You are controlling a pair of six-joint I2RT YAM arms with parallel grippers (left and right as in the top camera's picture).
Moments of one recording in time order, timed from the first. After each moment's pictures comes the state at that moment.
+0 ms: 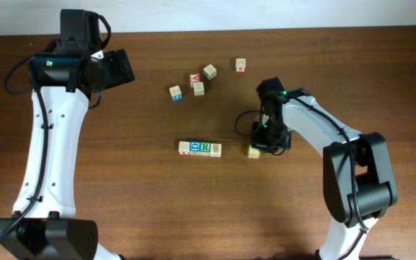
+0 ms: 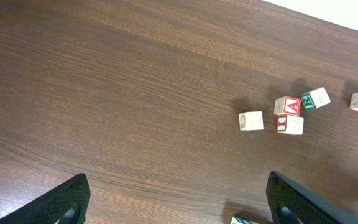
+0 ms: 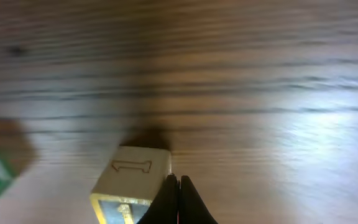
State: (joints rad) left arm -0.05 1.73 1.85 -1.11 -0.11 -0.32; right arm 0.29 1.99 1.35 -0.94 -0.17 0.43
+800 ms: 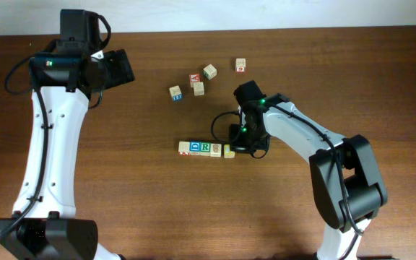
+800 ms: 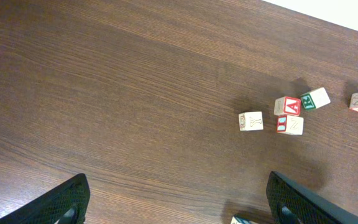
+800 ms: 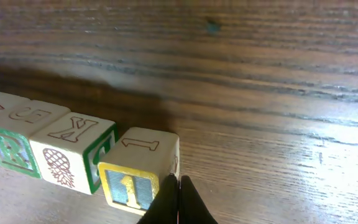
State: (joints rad) left arm -0.05 1.73 1.85 -1.11 -0.11 -0.32; right arm 0.40 1.99 1.35 -0.84 -0.28 0.43
